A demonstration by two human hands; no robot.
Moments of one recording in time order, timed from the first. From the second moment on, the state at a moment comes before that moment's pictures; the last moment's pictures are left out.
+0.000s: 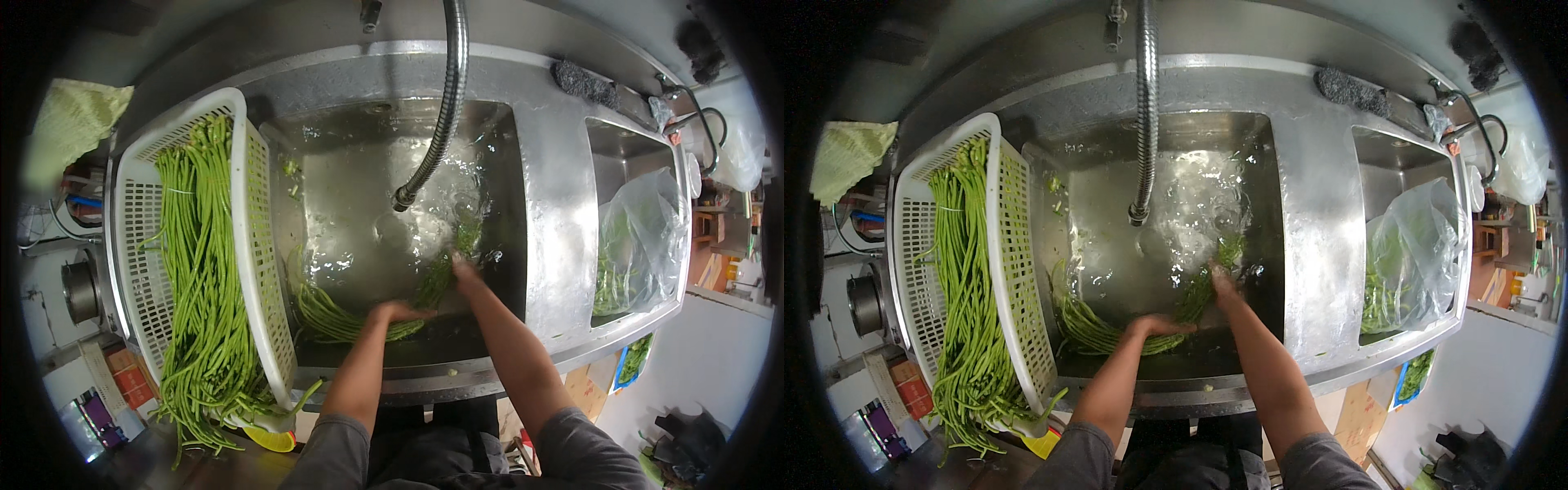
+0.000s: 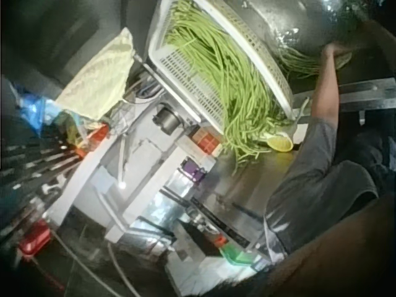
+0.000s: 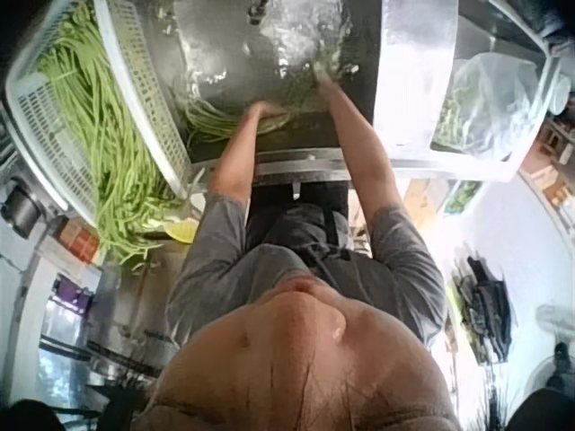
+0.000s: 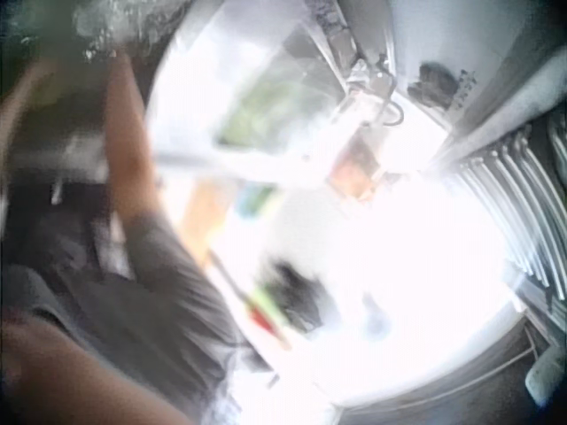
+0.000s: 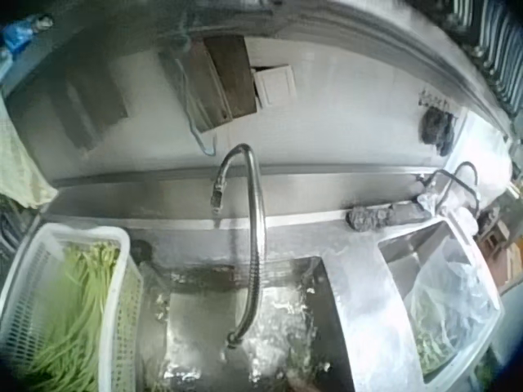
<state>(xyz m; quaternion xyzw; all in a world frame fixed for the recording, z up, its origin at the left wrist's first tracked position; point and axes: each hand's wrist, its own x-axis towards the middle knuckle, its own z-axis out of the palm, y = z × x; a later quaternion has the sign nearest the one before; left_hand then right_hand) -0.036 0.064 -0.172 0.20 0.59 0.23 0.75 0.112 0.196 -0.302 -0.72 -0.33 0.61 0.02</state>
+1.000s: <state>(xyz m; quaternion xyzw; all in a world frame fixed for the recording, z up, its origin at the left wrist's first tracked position) -0.013 0.006 0.032 0.41 0.76 0.42 0.28 0.089 0.161 0.184 -0.32 -0.21 0.80 0.46</state>
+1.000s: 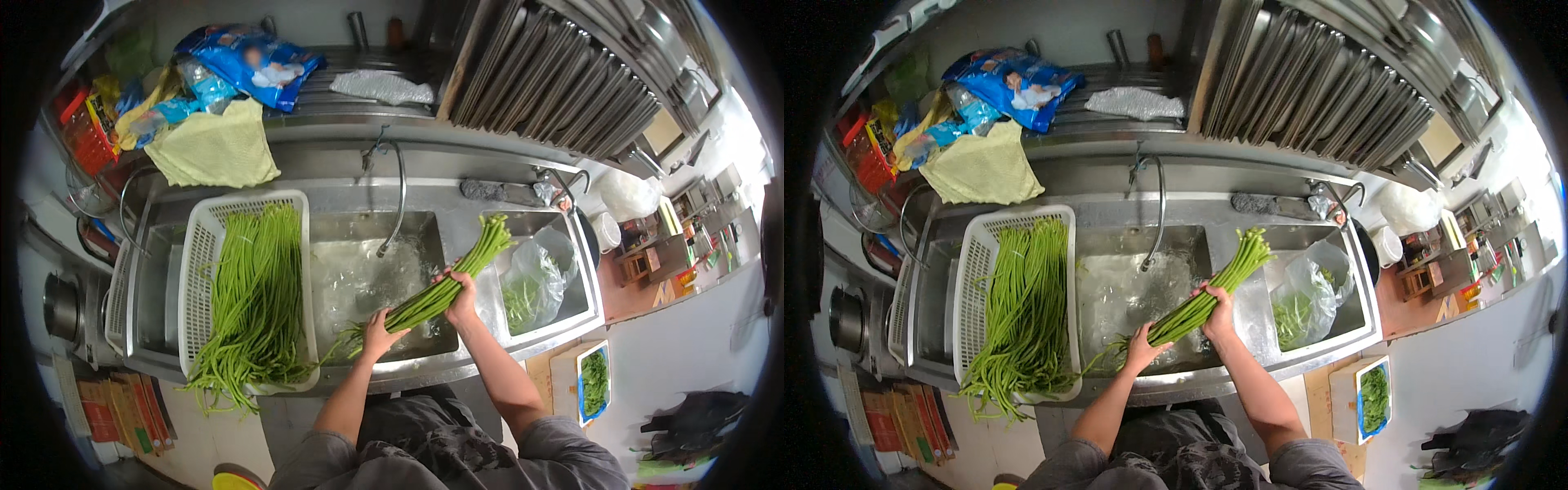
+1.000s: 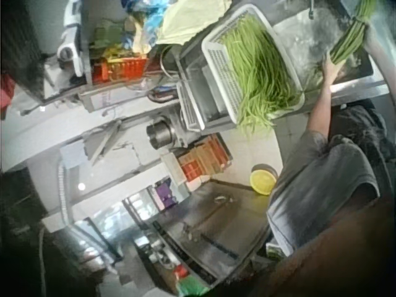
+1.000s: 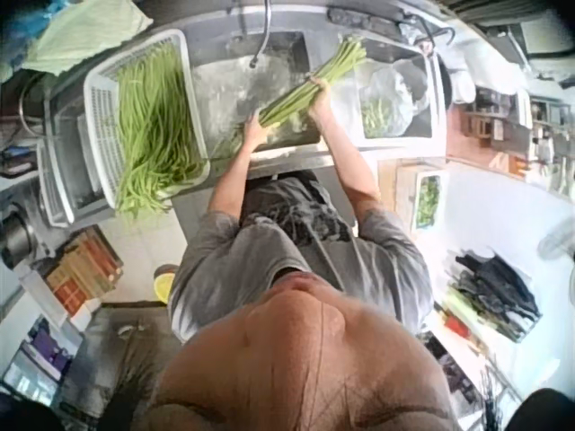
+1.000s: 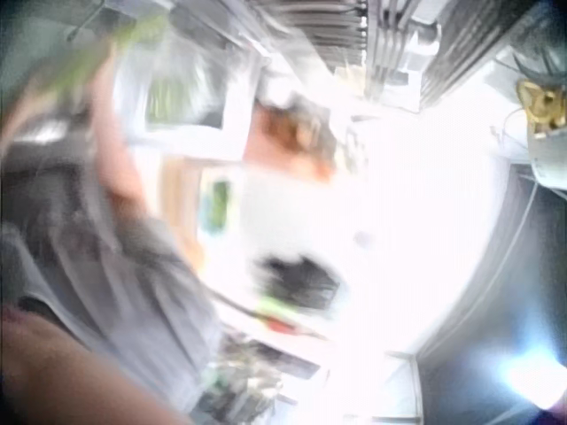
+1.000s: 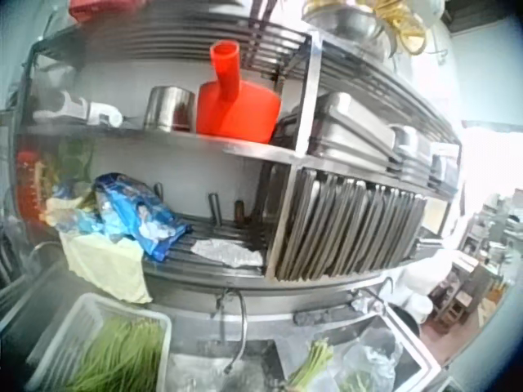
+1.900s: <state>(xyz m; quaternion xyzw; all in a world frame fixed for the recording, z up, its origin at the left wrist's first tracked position) 0.046 0.060 0.057 -0.20 0.04 0.83 0.52 0.252 0.170 0.321 -0.09 -0.22 0.80 0.56</state>
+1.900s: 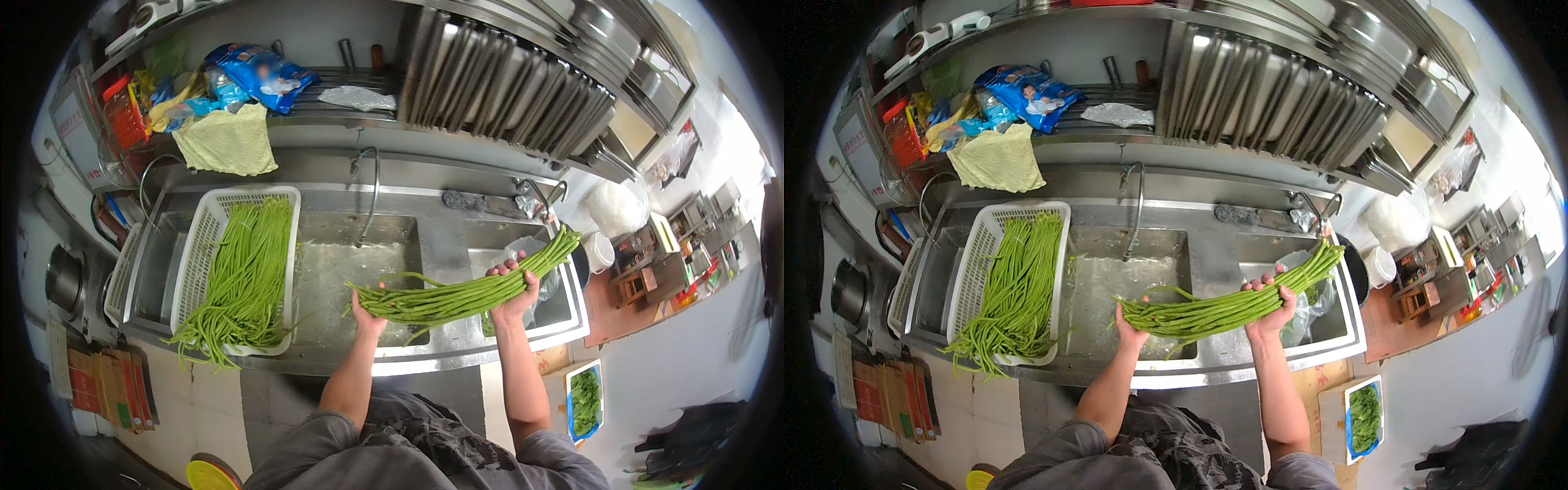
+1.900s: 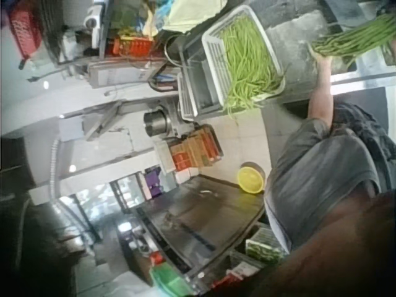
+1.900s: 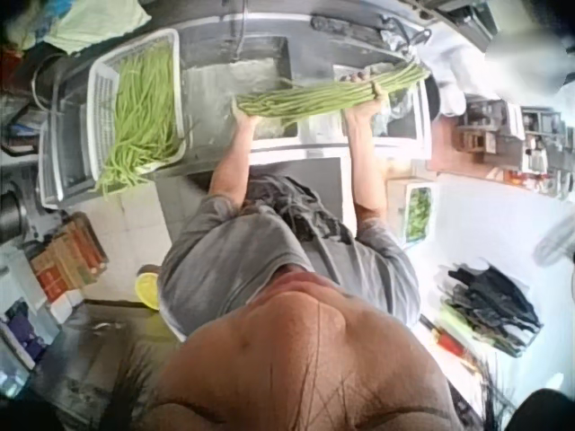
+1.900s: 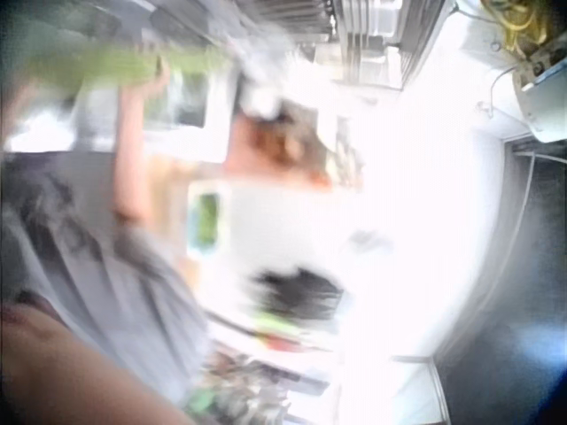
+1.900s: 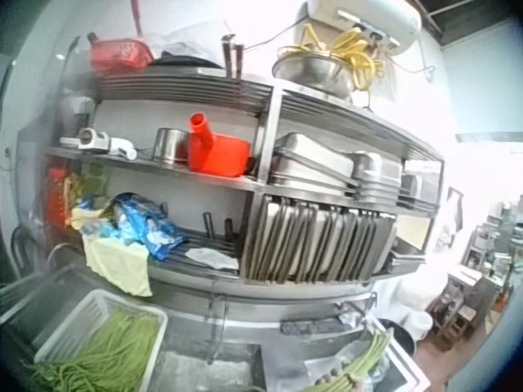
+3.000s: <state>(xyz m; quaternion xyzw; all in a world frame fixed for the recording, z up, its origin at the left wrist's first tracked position) 0.027 0.019 0.247 -0.04 0.15 0.89 0.42 0.336 0.233 0.353 -0.01 -0.24 0.78 0.57</state>
